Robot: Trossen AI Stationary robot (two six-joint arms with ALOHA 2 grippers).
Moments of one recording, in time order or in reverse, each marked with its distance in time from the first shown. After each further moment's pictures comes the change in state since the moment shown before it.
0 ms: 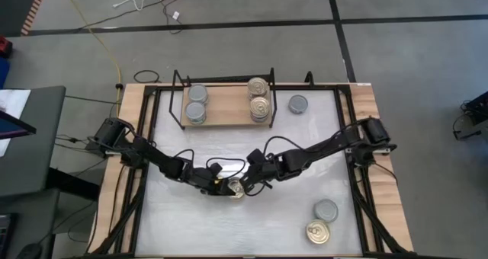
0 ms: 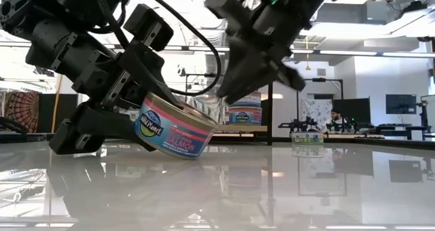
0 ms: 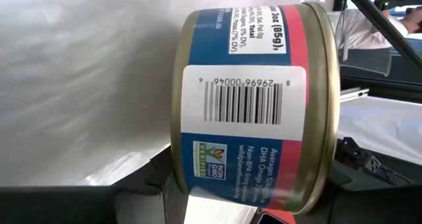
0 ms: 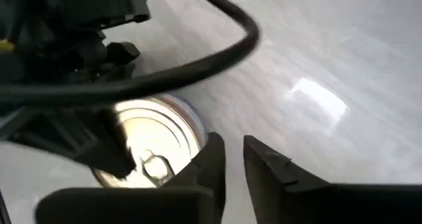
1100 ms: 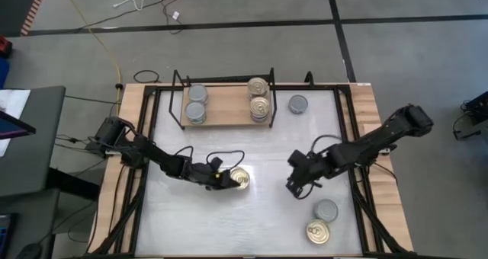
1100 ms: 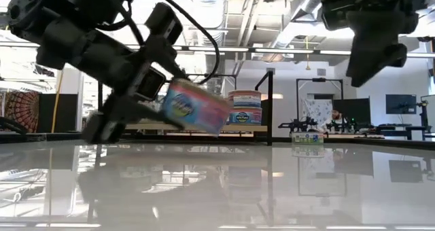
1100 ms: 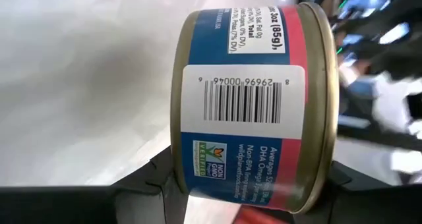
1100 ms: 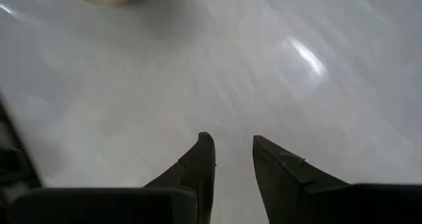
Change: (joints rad) left arm 0.039 -0.004 -0.002 0.111 -0.111 -0.042; right arm 0.131 -0.515 -0.350 -0.328 -0.091 0.025
